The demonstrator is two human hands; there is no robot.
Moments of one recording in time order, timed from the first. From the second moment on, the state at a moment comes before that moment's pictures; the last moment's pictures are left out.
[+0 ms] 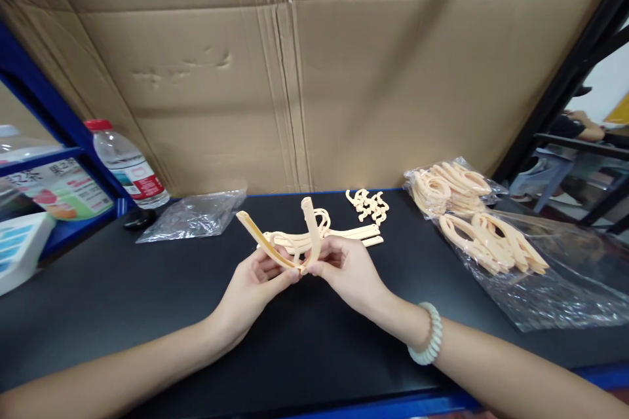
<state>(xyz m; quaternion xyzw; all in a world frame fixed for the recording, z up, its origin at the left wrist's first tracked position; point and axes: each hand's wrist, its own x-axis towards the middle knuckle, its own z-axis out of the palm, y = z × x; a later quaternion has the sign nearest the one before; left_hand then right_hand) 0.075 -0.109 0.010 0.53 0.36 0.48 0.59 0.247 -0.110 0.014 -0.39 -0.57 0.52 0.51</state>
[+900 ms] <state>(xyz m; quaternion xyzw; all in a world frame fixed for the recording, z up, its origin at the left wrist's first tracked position) 0.031 -0.054 0.040 0.51 0.38 0.41 0.66 0.343 -0.065 0.055 -0.41 -0.88 0.10 0.23</state>
